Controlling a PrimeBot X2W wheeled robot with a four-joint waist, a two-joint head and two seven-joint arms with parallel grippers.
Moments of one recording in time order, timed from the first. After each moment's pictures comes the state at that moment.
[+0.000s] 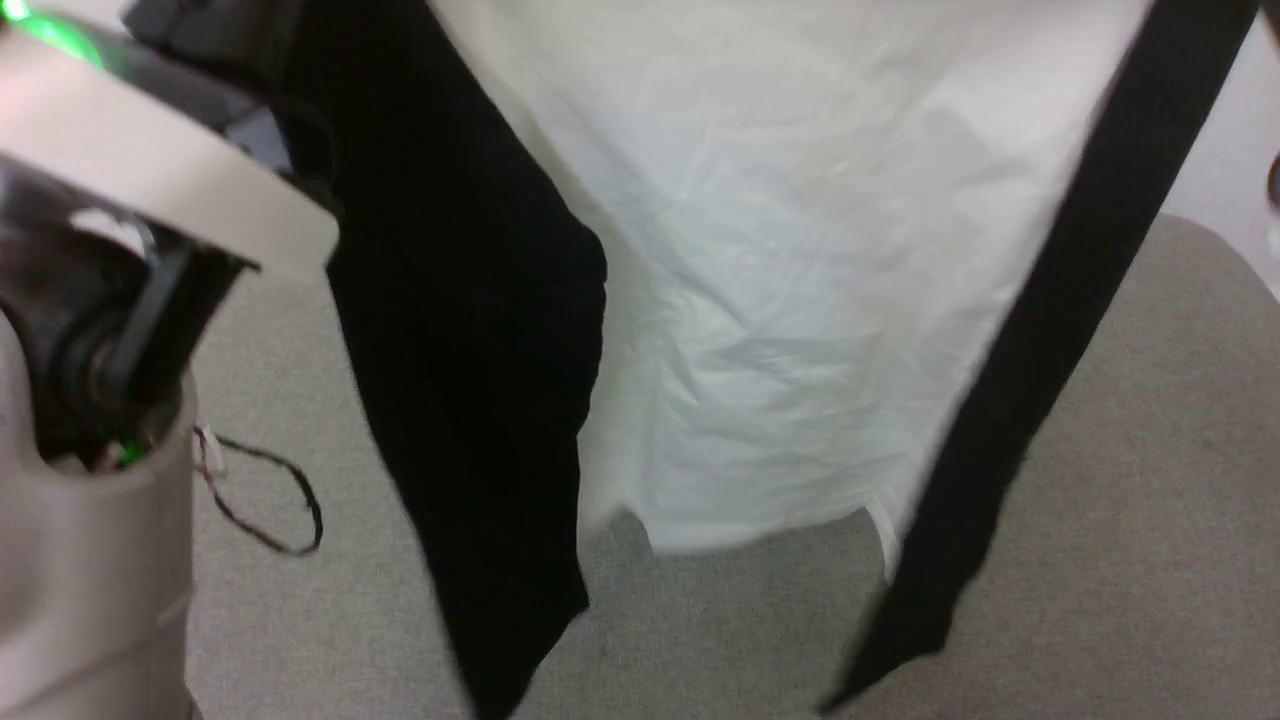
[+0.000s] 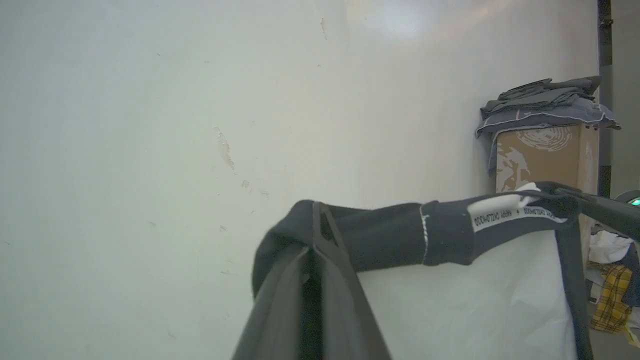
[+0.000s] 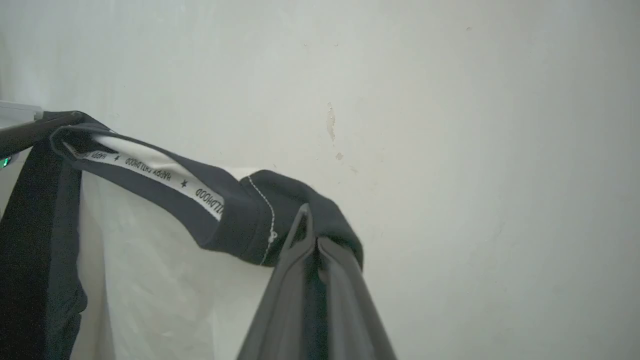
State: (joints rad) left arm -0.73 0.31 -0.10 -0.37 -0.61 -0.03 0.49; right arm -0.66 -0.45 0.05 -0.33 0.72 0.13 0.45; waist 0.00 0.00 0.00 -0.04
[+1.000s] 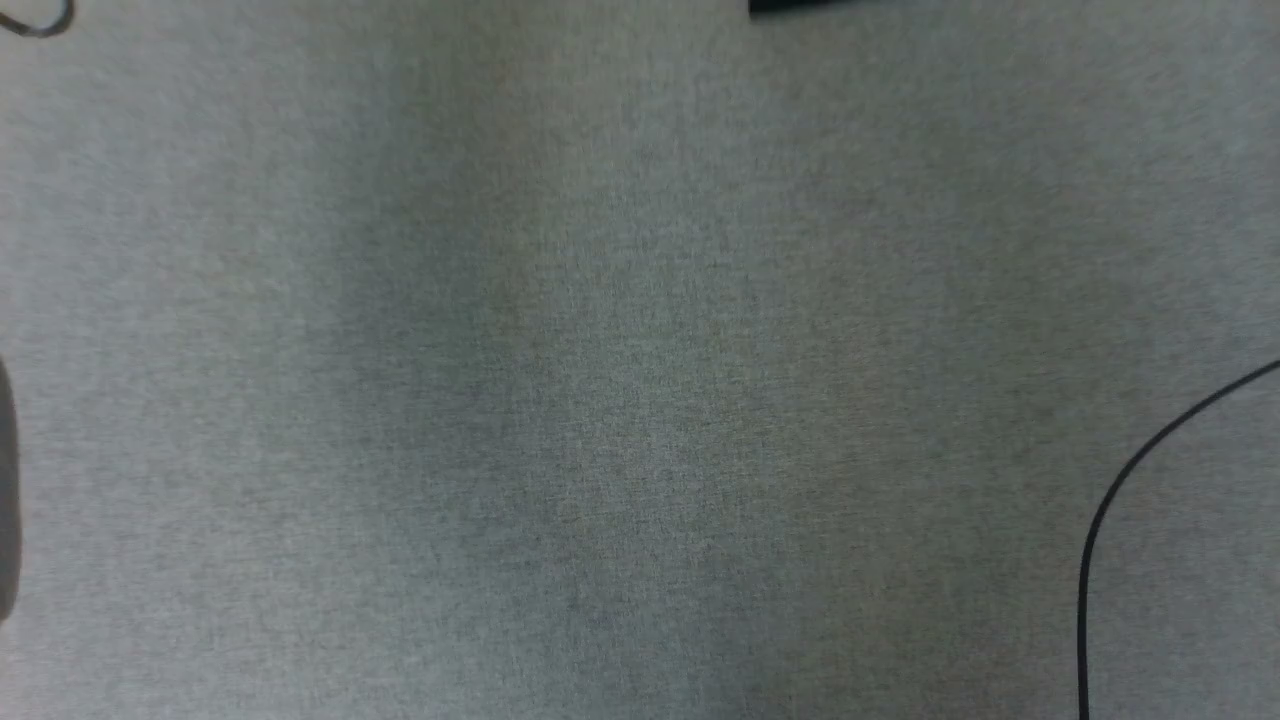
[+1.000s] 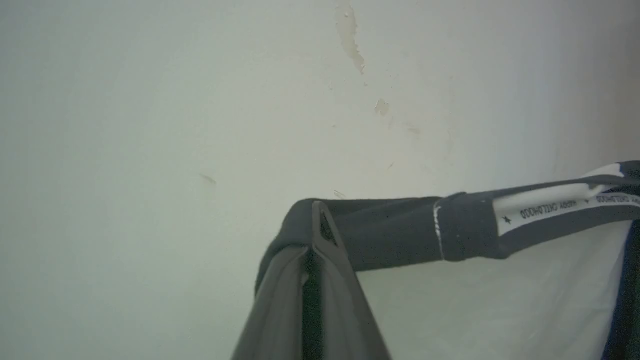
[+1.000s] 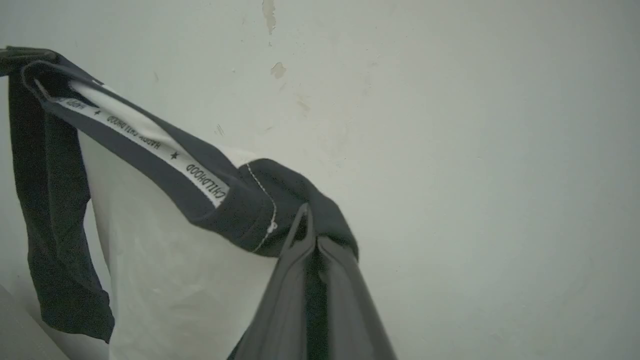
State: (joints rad) left arm -1.61 0.37 -0.19 0.39 -0.43 -0.12 0.21; right arm -1.67 -0.45 0.53 0.48 0.57 0.13 0.04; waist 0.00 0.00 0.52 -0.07
